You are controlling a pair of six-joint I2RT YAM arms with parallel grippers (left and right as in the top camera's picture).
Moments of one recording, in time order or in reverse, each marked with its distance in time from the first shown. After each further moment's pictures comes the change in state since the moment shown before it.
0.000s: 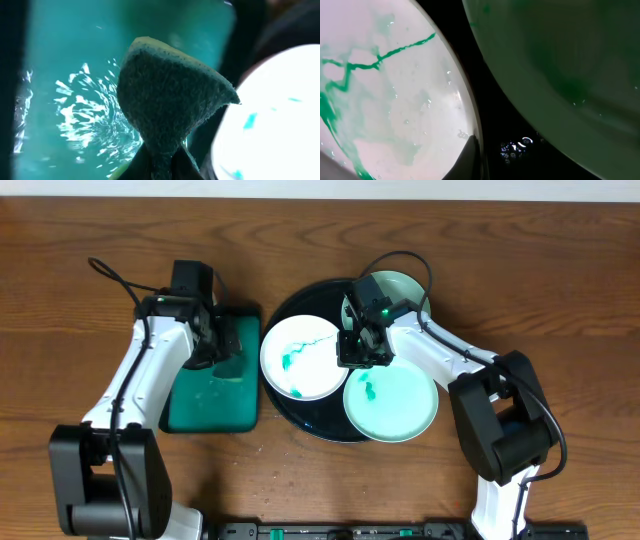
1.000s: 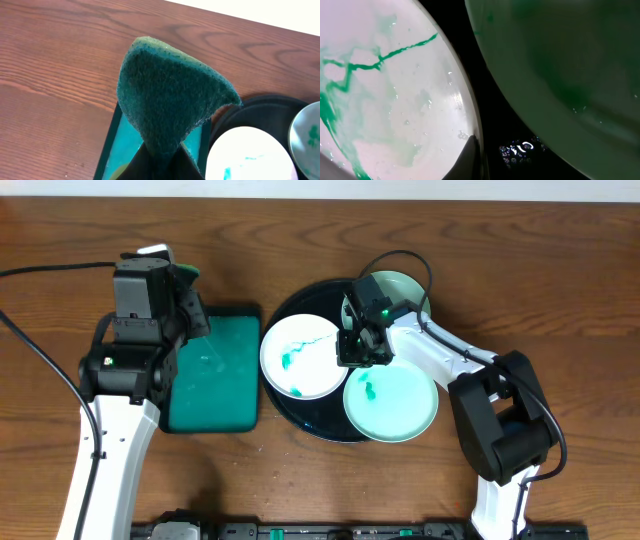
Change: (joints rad) left arm 0.000 -0.430 0.000 0.165 -0.248 0.132; right arm 0.000 0.000 -0.004 0.023 0.004 -0.008
